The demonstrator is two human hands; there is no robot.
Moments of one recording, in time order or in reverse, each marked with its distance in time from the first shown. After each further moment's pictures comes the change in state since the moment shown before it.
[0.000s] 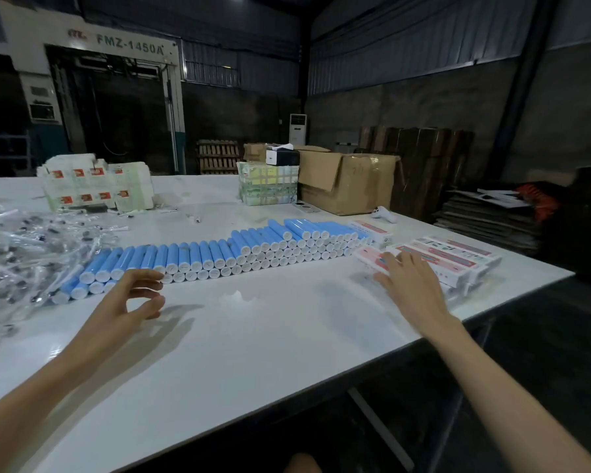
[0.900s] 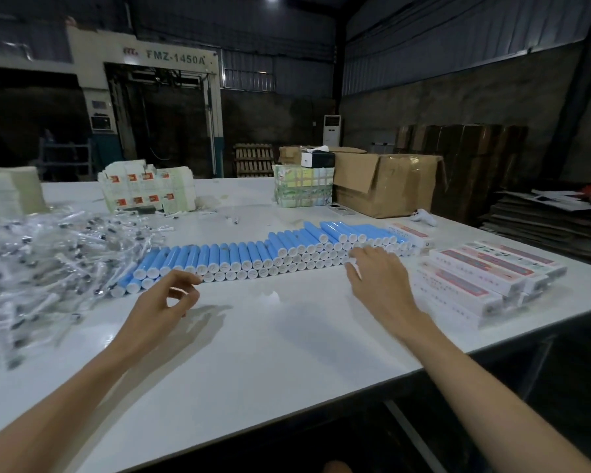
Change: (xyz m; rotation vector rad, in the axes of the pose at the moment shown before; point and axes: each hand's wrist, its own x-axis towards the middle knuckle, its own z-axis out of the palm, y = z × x) left_hand -0.009 0.027 -0.003 0.246 0.086 -0.019; right_hand 0.016 -0.116 -0.029 0.383 0.109 -0.144
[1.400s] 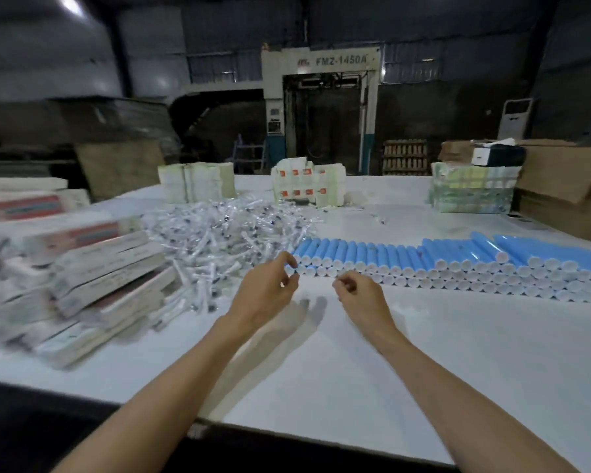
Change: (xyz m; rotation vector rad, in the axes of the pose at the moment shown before) left_hand -0.018 0.011 -0.065 0.633 0.172 -0.059; right_hand 0.021 -0.240 0.118 1.082 -0.382 0.033
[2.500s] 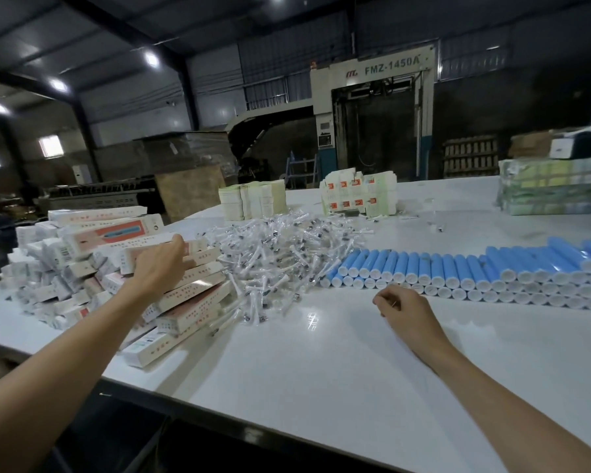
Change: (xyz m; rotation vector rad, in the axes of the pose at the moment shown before) left_hand -0.001 -0.158 -0.200 0.808 0.047 -0.434; right_hand -0.001 -0.005 0.001 0.058 -0.095 -0.078
